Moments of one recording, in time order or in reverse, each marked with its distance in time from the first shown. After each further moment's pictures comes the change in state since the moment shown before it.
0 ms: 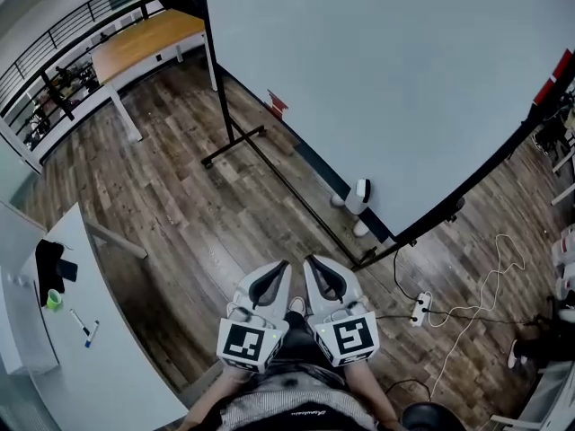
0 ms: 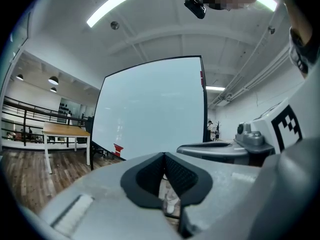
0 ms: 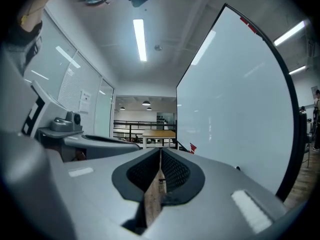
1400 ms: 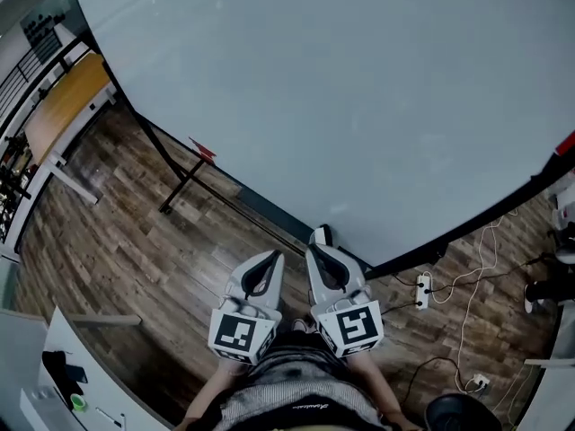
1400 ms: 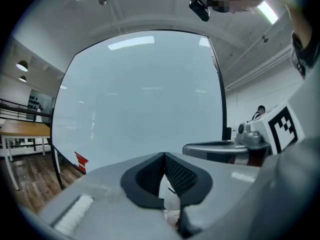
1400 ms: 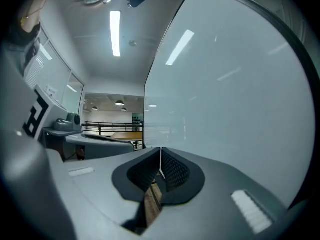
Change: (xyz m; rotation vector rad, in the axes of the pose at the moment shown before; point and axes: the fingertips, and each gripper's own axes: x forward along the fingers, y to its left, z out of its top) left arm 0.239 0.024 0.021 0.060 0.042 -0.292; right arm 0.098 -0.214 0.000 0.063 -0.017 -0.291
